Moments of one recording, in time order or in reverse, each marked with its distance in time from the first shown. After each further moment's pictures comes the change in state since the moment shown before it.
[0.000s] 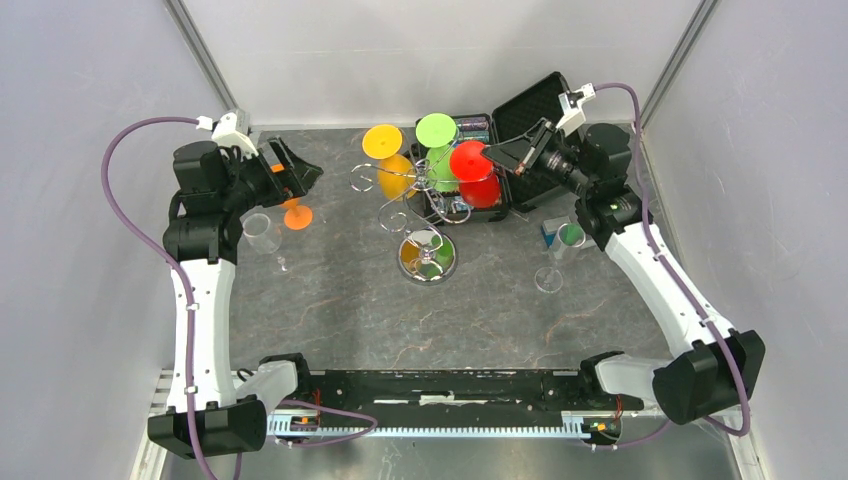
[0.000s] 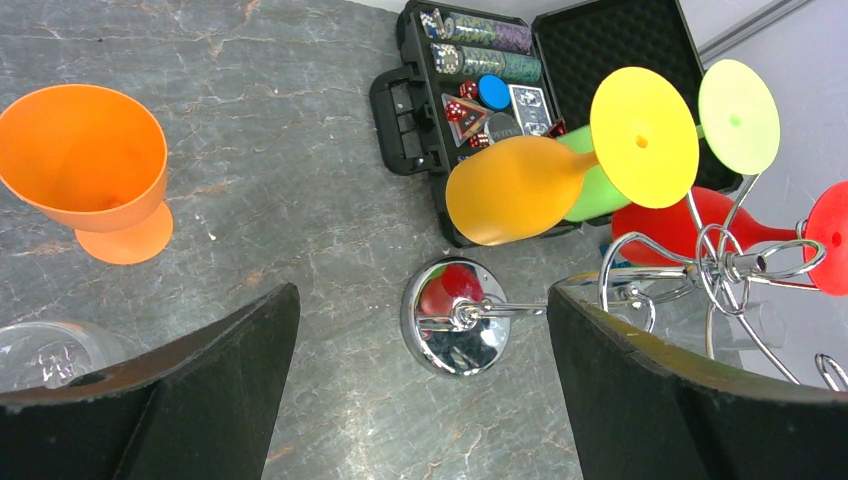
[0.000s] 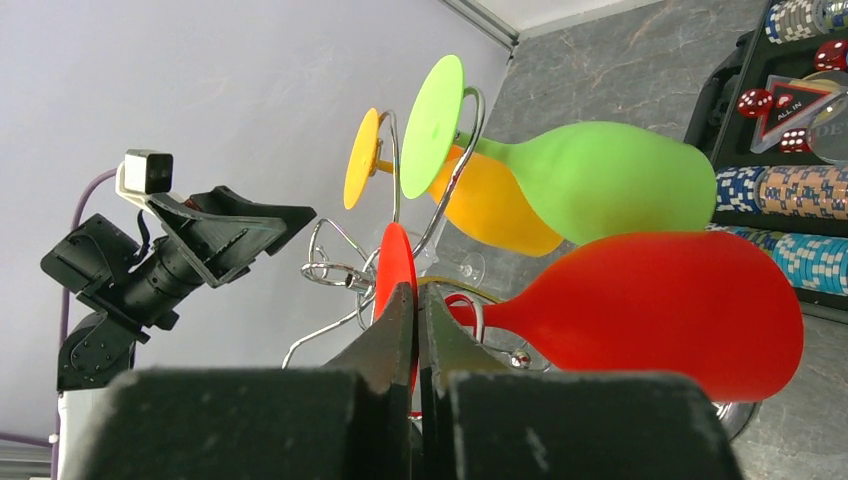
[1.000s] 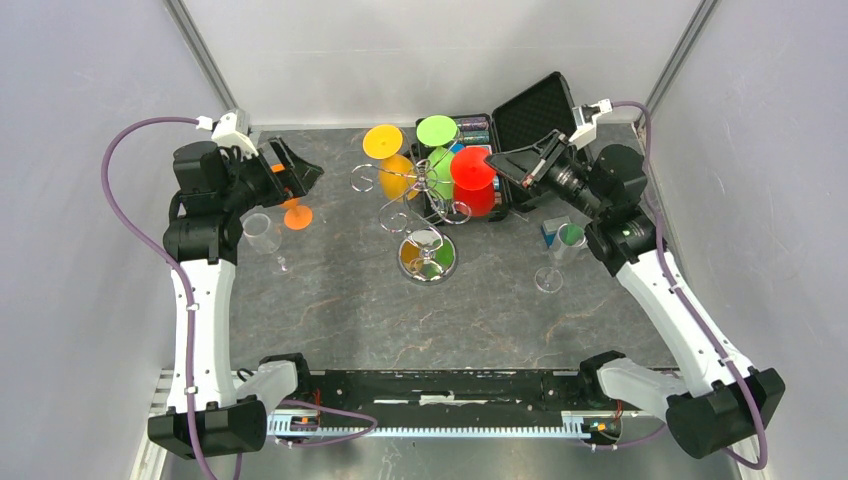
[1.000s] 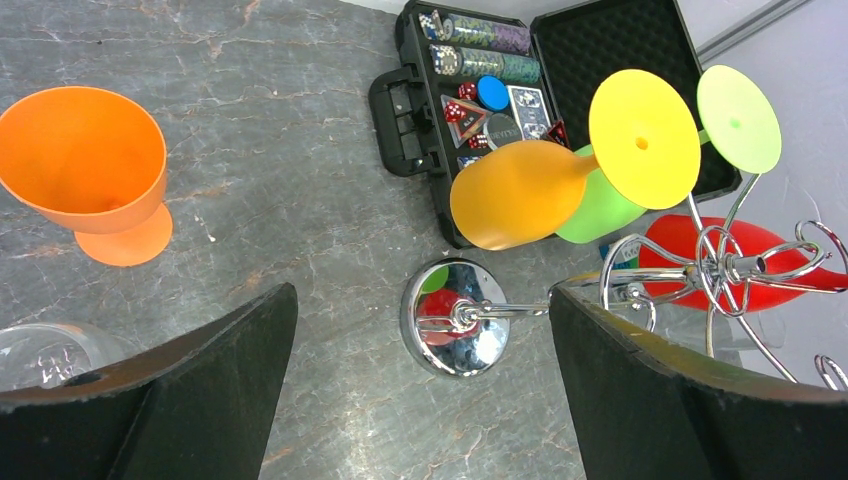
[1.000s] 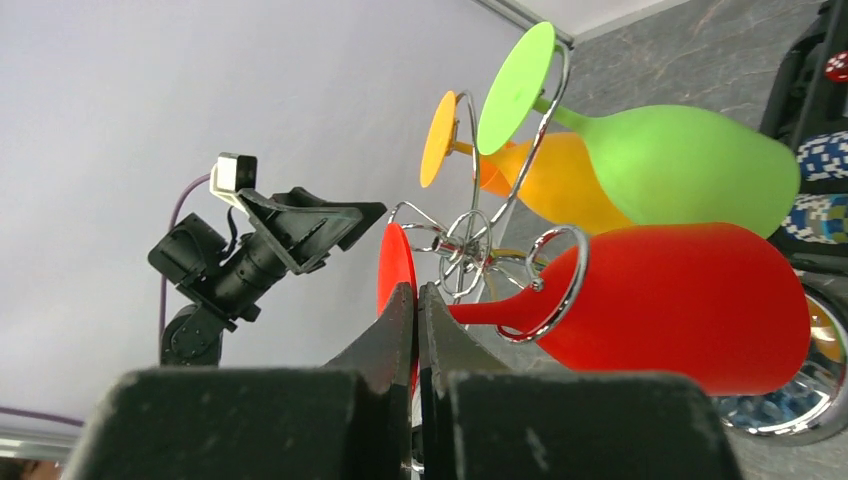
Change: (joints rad) left arm 0.000 -0.002 -0.004 0.006 0.002 0.000; right arm 0.042 -0.159 -0.074 -0.008 0.065 0.140
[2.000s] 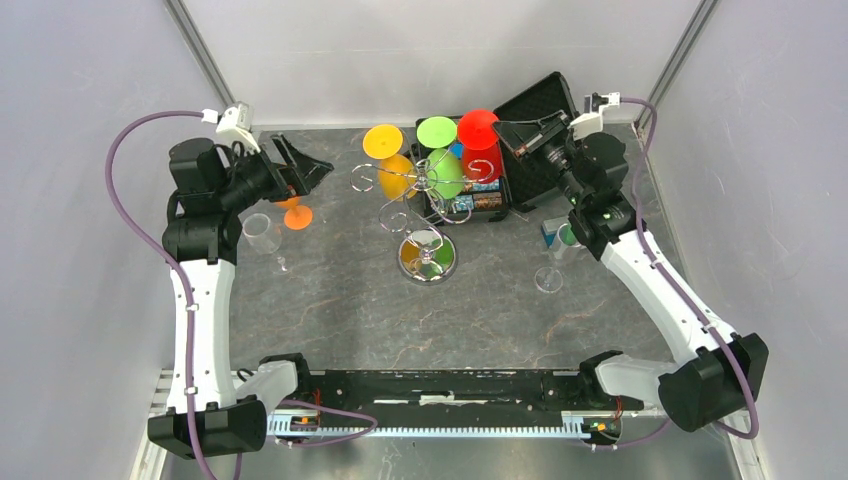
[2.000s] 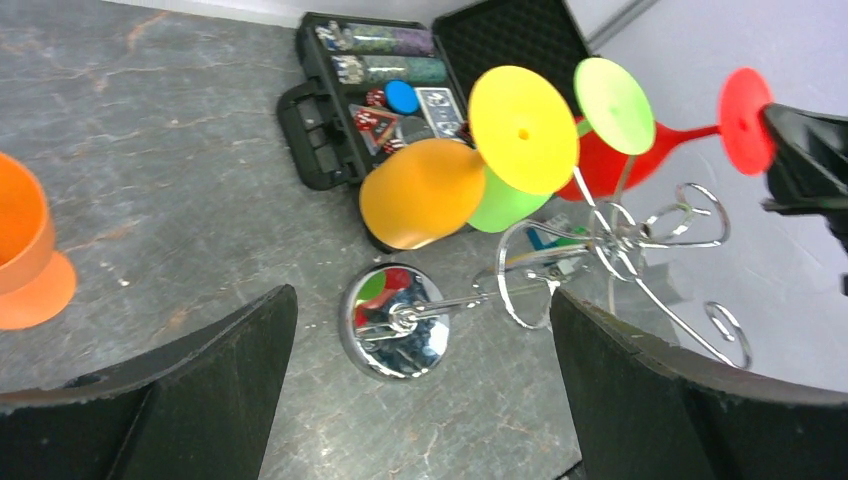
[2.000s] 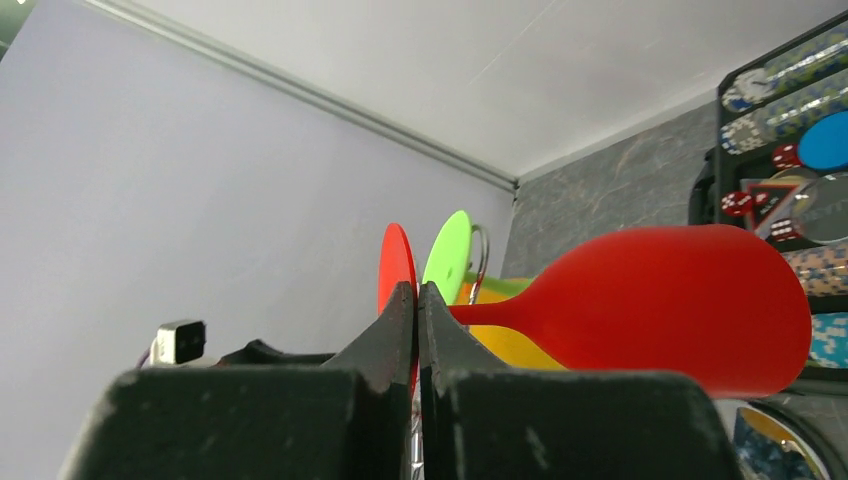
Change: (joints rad) left arm 0.000 0.001 0.008 0.059 0.159 -0.031; right arm 0.032 0.126 0.030 0.164 0.320 0.045
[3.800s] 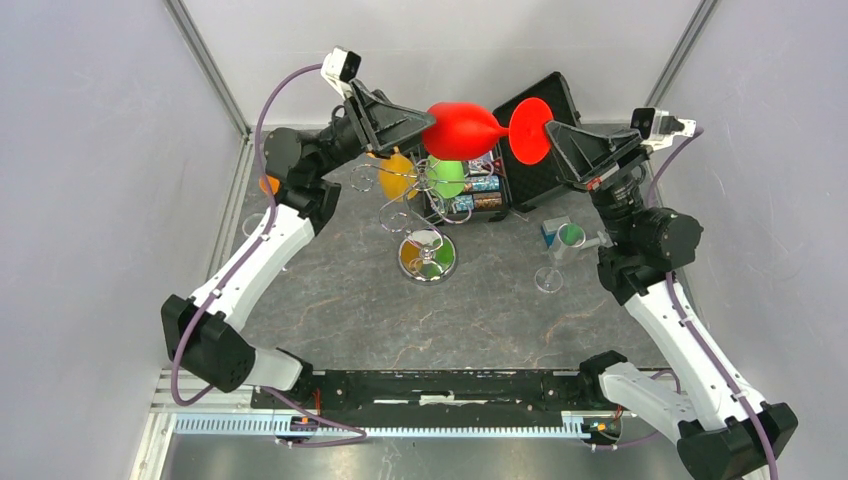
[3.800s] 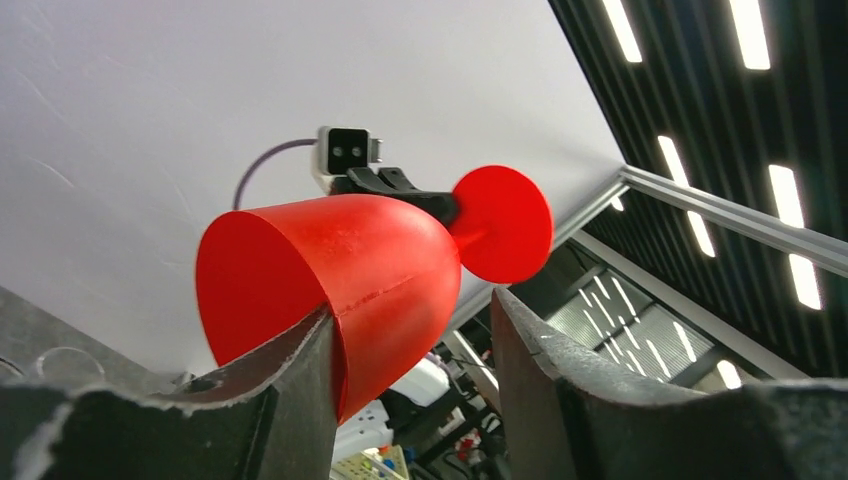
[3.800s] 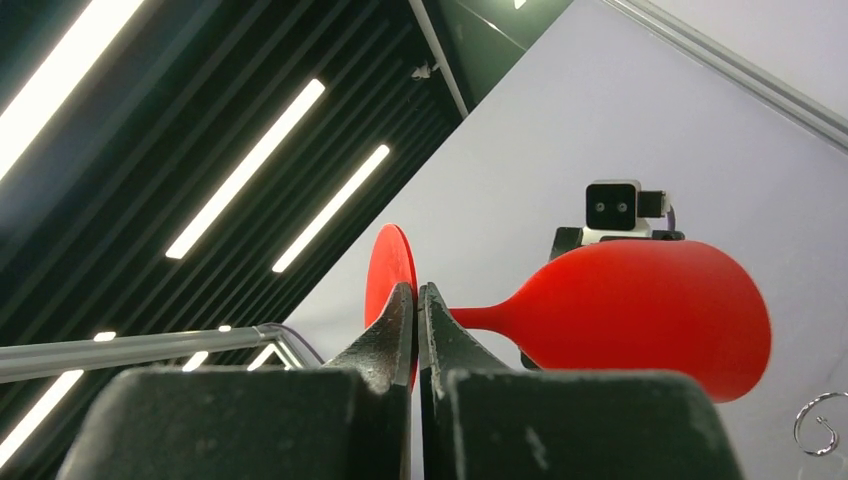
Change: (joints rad) left arm -0.577 0.348 0.007 1.373 0.159 -1.190; right arm 0.002 -0.283 -0.171 0.641 -0.147 0.470
